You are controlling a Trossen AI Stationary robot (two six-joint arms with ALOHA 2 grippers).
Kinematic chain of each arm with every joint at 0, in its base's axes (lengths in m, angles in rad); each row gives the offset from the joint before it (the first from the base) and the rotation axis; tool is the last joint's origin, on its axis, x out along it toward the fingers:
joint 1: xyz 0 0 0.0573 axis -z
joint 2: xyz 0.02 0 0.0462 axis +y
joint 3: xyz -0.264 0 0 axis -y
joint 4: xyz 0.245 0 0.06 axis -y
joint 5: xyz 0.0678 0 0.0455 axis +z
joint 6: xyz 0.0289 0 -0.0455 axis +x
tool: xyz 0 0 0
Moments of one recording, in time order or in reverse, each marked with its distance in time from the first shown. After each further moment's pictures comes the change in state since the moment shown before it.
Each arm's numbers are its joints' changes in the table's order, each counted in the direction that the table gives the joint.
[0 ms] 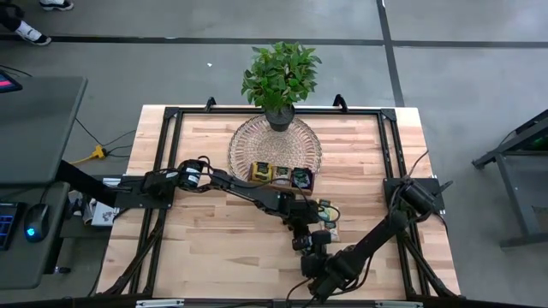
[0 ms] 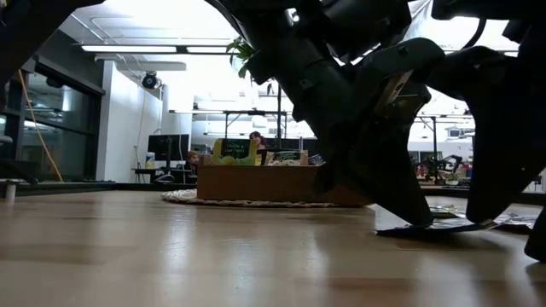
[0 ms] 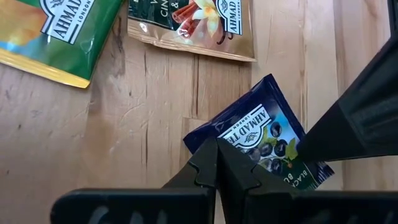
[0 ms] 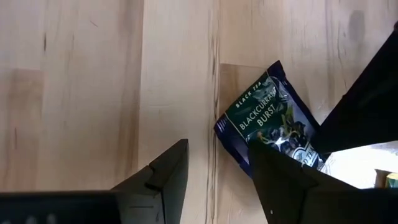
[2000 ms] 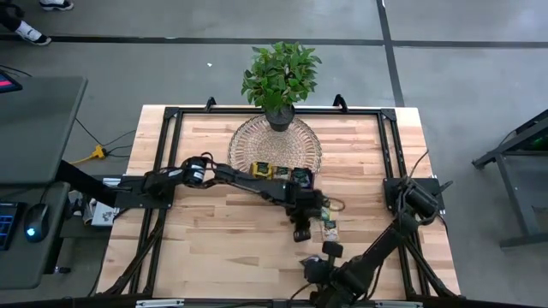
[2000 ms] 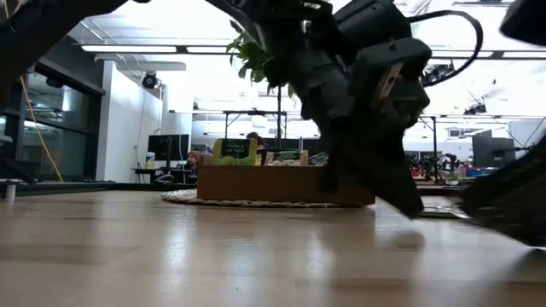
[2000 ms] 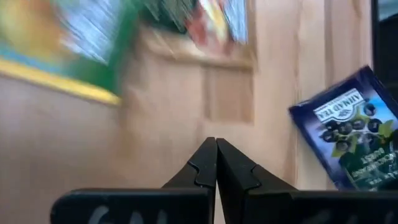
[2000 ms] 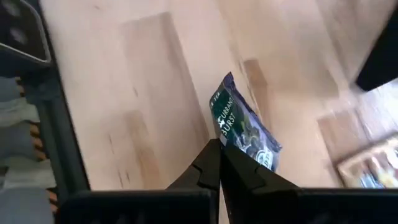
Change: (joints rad) left arm -0.056 0.013 0.129 -0.129 -0.174 0.050; right arm -0.066 -0.002 0.189 -0.161 0.037 0.439
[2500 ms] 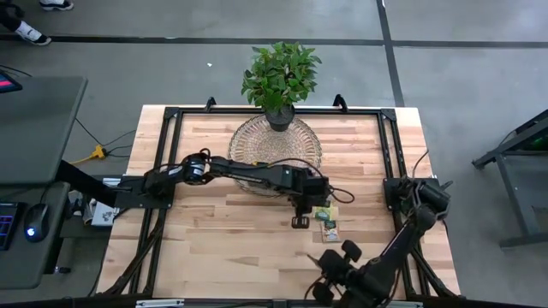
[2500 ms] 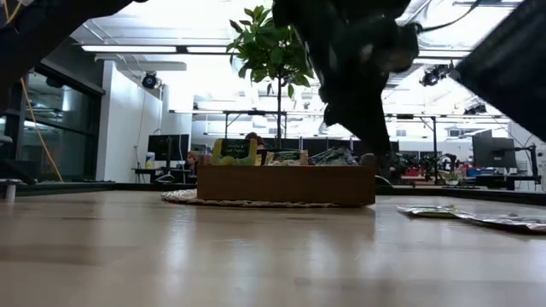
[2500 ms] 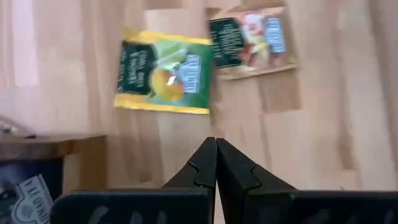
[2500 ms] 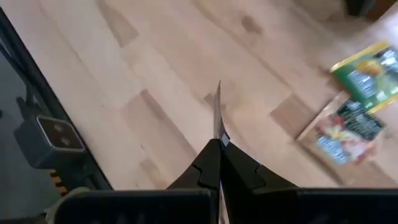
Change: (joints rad) left arm -0.029 -0.007 0.291 -0.416 0.251 0.354; right arm -0.083 -0.089 0.056 -0.197 -0.207 0.504
